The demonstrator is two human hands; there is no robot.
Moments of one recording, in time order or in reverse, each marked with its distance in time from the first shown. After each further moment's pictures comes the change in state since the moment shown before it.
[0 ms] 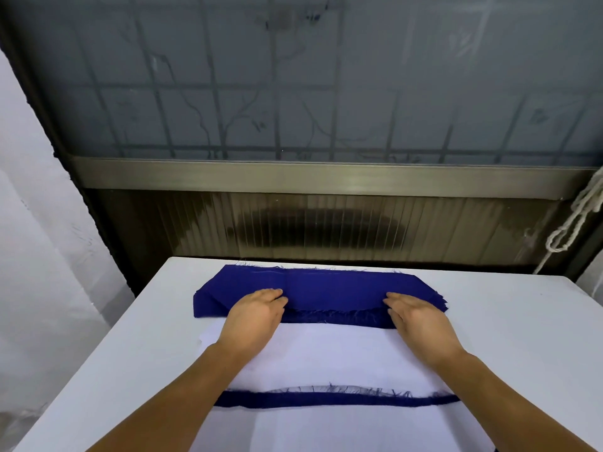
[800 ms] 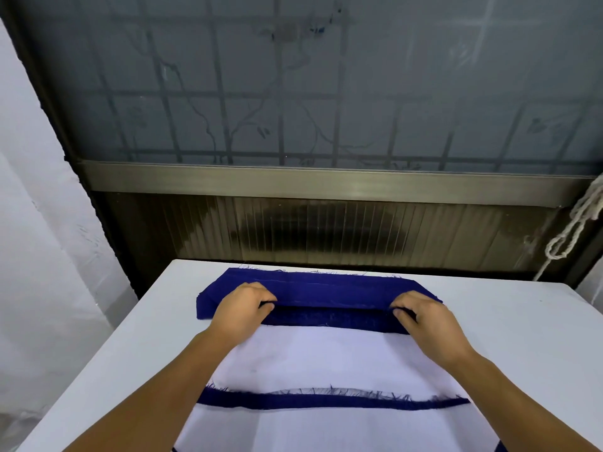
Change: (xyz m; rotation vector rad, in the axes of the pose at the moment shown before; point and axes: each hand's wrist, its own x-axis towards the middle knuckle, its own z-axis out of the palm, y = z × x) left_hand 0.013 -0.028 -0.015 -0.249 -0.141 -0.219; right_hand -0.005 -0.011 -0.040 0.314 0.036 0.029
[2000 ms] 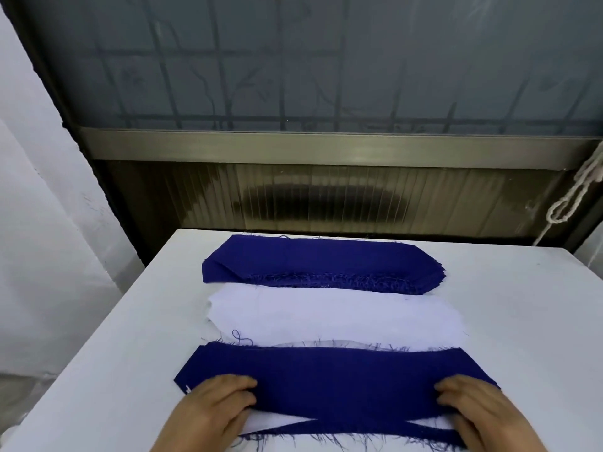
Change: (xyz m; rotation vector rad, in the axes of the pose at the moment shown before) left_hand -0.204 0.019 0.006 0.020 0.286 0.456; right_hand -0.177 0.004 -0.002 -0.117 0.226 -0.407
